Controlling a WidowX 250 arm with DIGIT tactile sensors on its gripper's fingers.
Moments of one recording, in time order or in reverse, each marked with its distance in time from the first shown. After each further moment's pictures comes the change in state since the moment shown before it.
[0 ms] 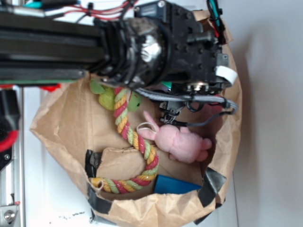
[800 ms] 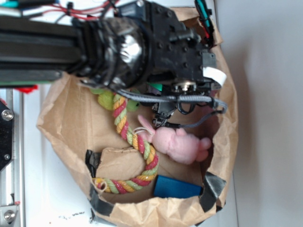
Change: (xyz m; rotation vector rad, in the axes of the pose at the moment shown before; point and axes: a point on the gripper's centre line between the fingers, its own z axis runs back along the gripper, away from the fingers) arm -0.009 -0.003 0.015 -0.053 -0.014 0.037
